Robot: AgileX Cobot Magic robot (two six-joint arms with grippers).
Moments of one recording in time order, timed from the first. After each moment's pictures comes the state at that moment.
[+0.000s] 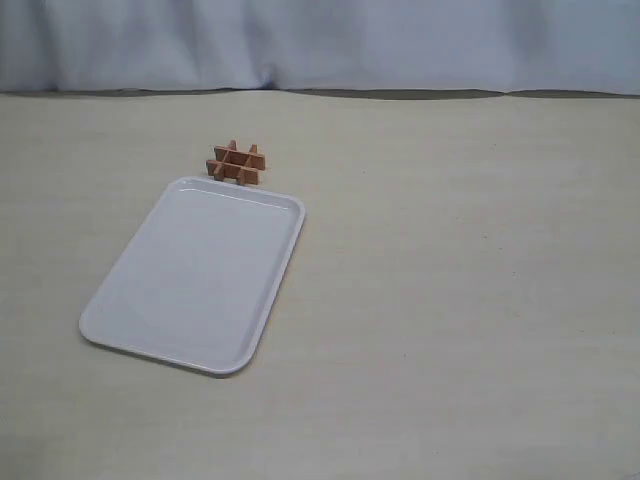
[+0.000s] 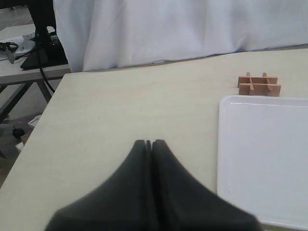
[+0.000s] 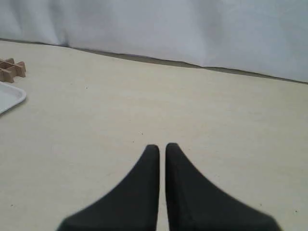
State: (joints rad) left arm 0.02 0.00 0.00 -0.04 0.33 0.16; right arm -0.19 0.01 0.00 -0.11 0.32 -0.01
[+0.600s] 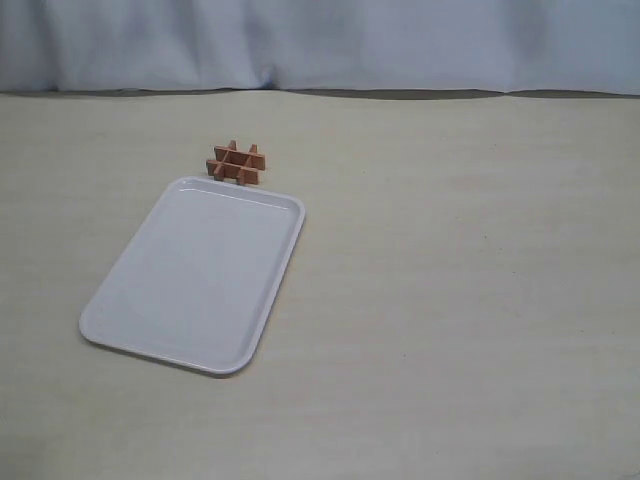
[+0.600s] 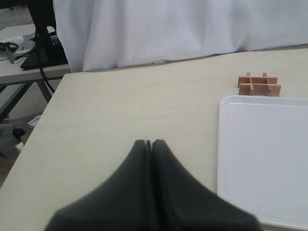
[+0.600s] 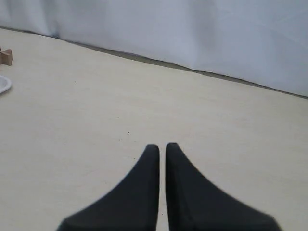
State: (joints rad) left arm 0.02 0.00 0.00 -0.04 0.33 0.16; right arm -0.19 0.01 0.00 -0.19 0.32 -0.01
